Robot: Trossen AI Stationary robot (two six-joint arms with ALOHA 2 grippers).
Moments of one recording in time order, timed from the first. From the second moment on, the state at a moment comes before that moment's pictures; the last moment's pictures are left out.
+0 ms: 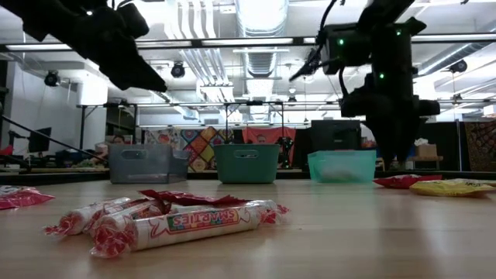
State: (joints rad) left arm 0.06 0.84 0.53 -0.19 -0.12 -0.10; right arm -0.08 1.56 0.94 -0.95 0.08 0.93
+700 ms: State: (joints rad) left arm 0.06 0.84 0.47 -0.09 -0.12 -0.08; right arm -0.08 1.72 0.94 -0.85 0.15 0.88
